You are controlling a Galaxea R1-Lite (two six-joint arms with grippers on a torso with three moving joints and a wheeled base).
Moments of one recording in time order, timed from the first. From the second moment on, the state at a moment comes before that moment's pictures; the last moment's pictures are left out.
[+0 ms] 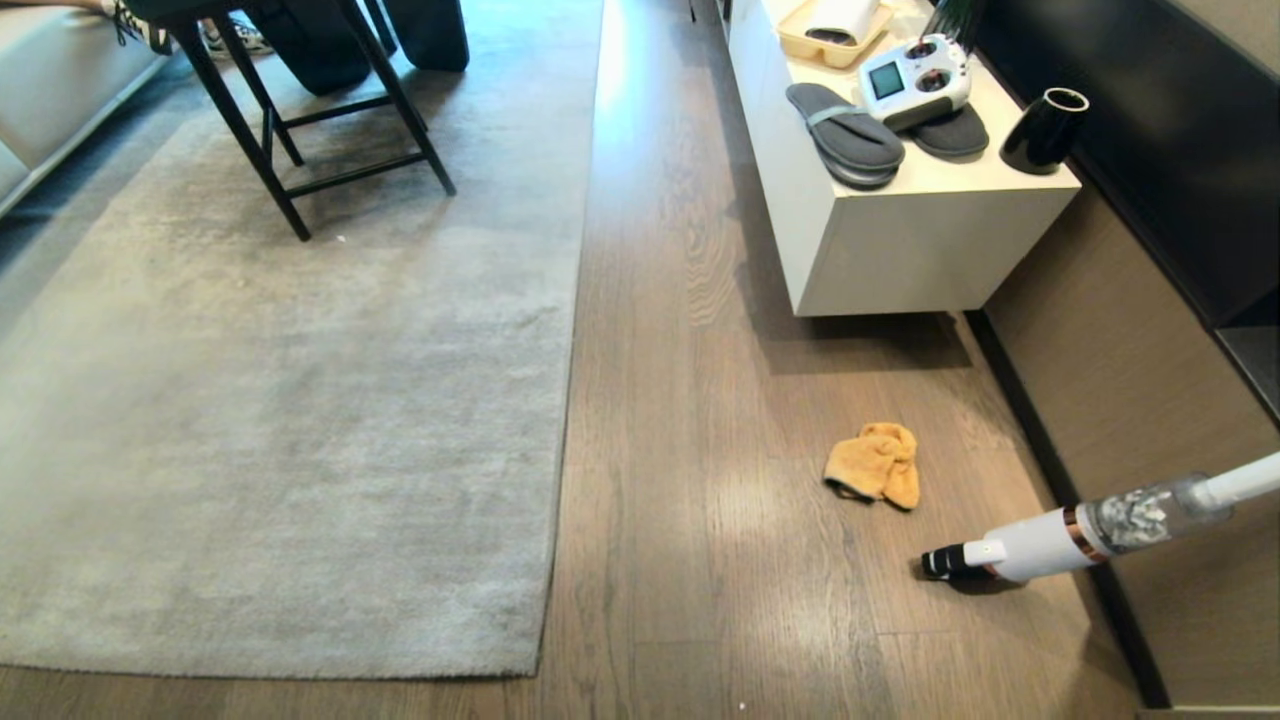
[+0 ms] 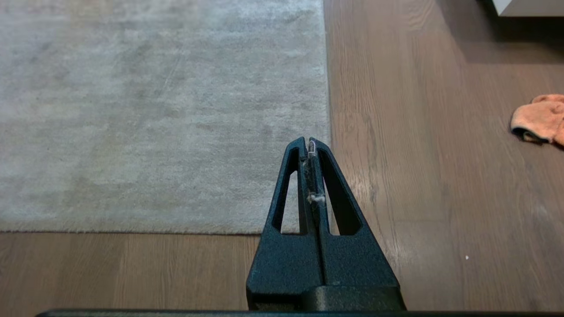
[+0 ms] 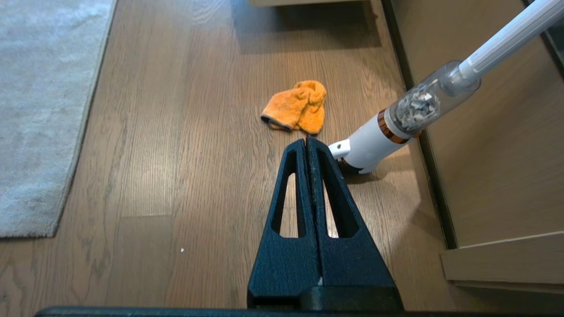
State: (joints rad) left arm 0.00 0.00 0.00 0.00 0.02 -0.05; right arm -0.01 0.00 0.00 0.00 -0.01 0.01
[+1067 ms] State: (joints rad) left arm 0.00 0.00 0.00 0.00 0.02 -0.05; right arm -0.01 0.00 0.00 0.00 -0.01 0.01
